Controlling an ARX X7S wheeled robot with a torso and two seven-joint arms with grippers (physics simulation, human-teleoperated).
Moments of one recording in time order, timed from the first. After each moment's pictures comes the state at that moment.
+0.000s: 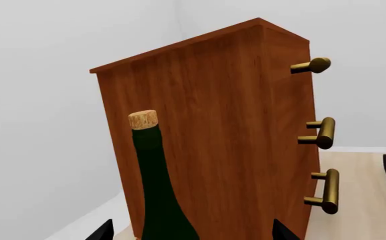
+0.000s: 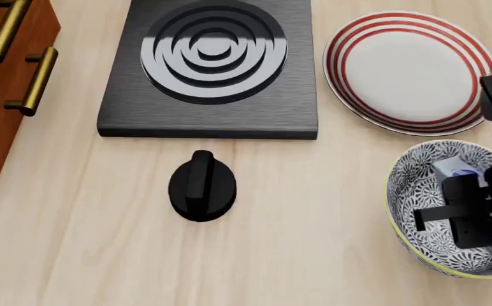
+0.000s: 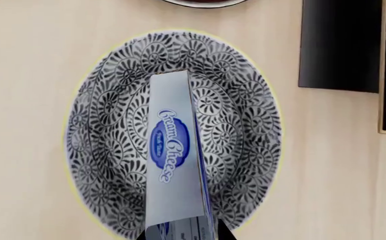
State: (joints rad) left arm 0.08 -0.41 0.03 0.44 -0.12 -0.05 -0.75; right arm 1.63 0.82 -1.01 0.47 1.84 1.50 0.83
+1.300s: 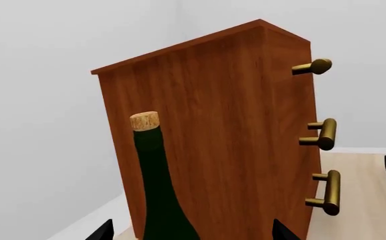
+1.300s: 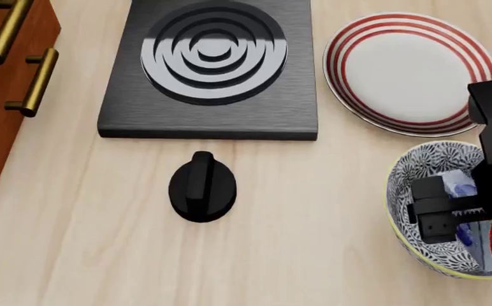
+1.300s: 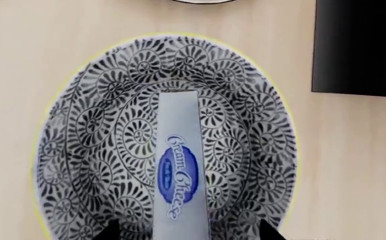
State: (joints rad) left arm 0.08 -0.41 0.04 0.44 -0.12 -0.04 -0.76; right arm 1.66 0.72 -1.18 0.63 1.57 1.39 0.48
